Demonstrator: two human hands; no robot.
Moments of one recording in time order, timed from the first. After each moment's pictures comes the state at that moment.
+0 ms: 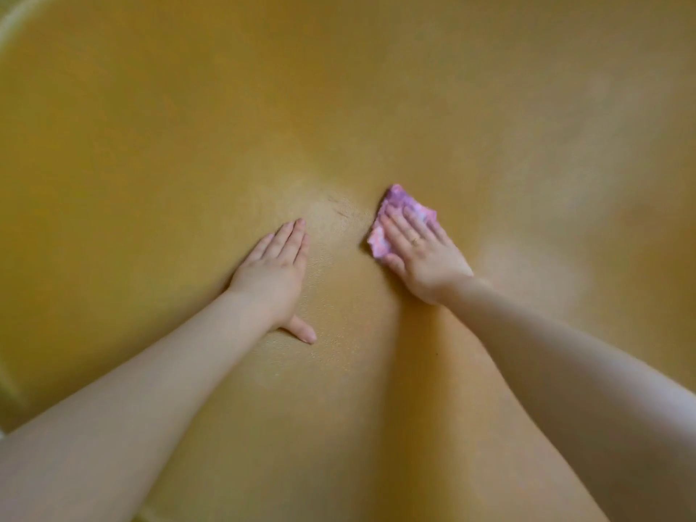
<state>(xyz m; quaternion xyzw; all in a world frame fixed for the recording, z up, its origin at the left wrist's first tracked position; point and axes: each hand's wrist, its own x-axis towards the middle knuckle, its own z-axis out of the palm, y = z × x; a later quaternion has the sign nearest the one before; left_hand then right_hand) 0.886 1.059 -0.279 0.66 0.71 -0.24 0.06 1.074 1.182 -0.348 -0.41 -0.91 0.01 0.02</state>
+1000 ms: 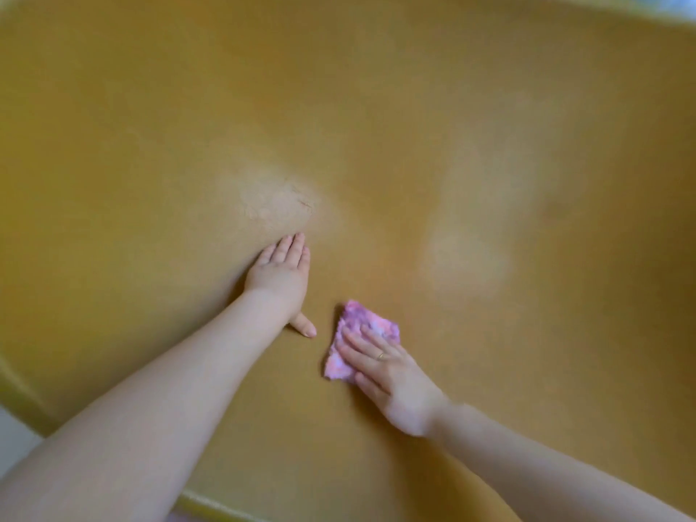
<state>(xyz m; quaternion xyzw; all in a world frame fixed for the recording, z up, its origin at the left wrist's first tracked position) 0.940 1.058 -0.290 0.67 0.71 -0.21 0.10 1.147 1.026 -0.354 -0.31 -0.91 0.28 0.02</state>
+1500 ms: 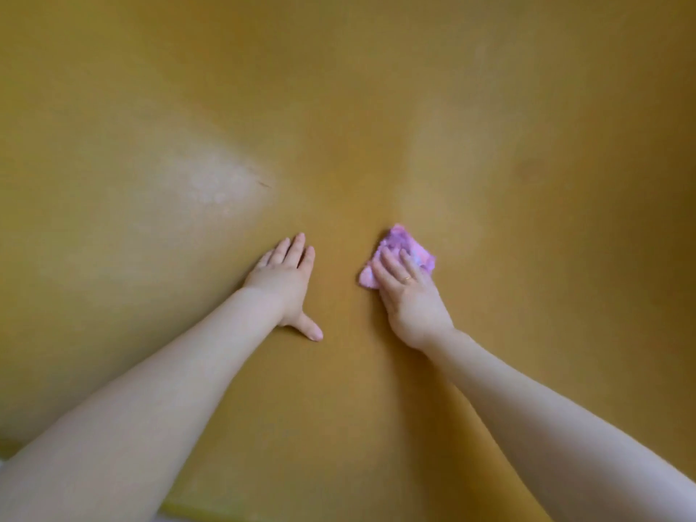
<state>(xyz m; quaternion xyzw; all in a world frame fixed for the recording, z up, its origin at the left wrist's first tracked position) 0.984 1.060 -0.302 0.67 0.69 -0.22 0.16 1.178 1.094 -0.378 -0.49 -0.85 0.12 0.13</state>
